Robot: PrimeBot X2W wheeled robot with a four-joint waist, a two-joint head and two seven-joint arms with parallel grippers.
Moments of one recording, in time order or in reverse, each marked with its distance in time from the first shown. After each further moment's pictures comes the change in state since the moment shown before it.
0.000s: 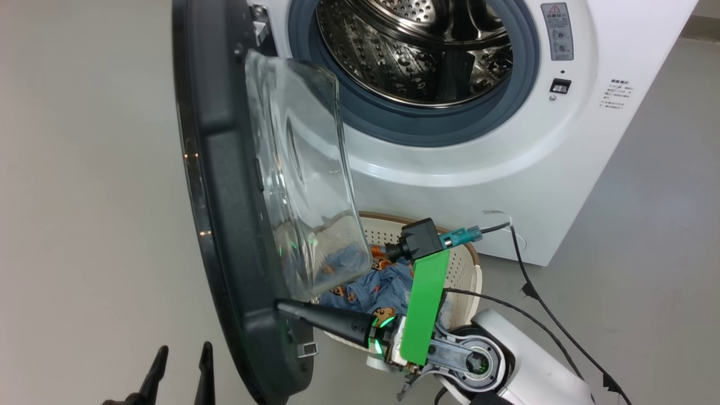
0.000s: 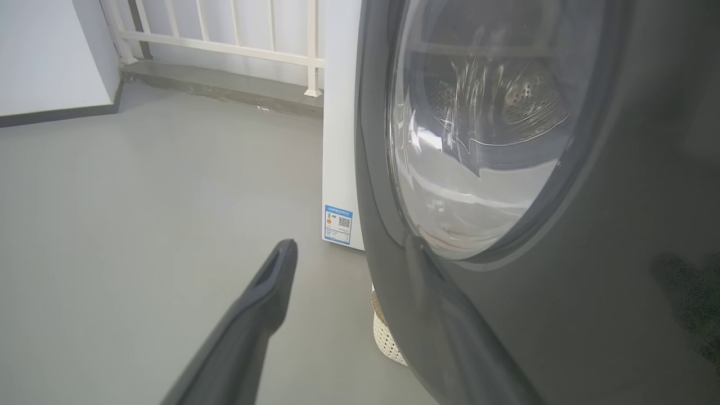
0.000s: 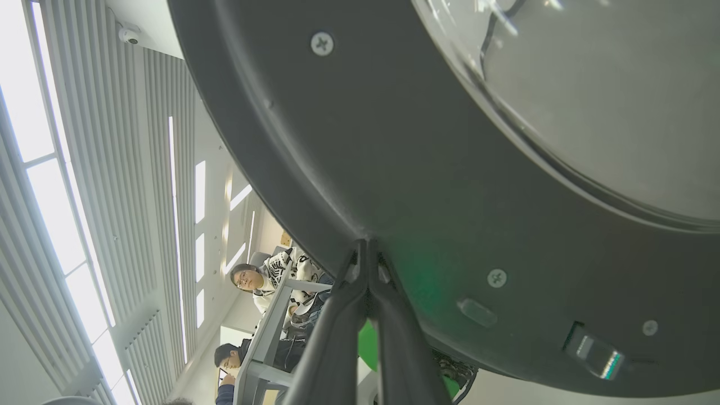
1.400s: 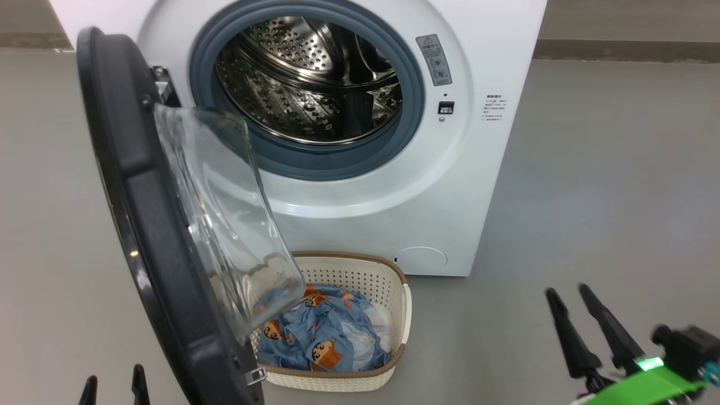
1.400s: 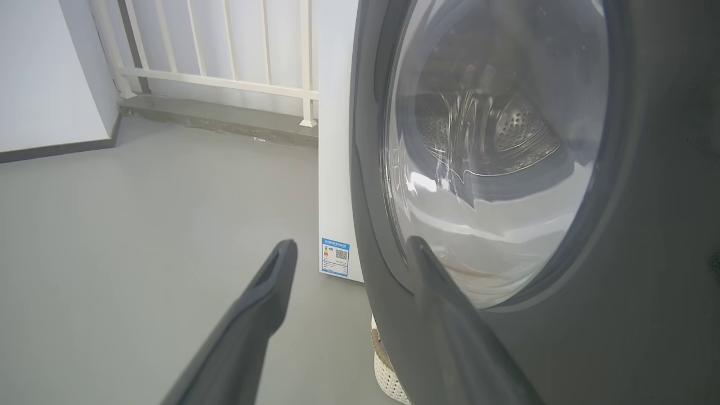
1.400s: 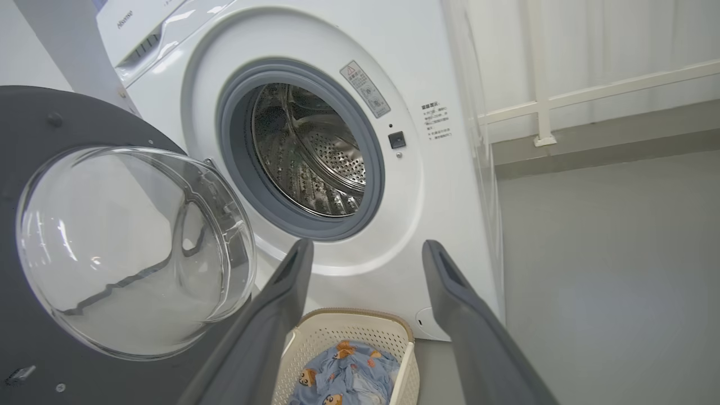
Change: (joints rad) left arm 0.069 0.000 0.179 -0.025 0.010 0.010 0.000; right arm 0.495 -0.213 -0.522 -0.078 -1.024 0.000 -0.749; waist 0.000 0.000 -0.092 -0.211
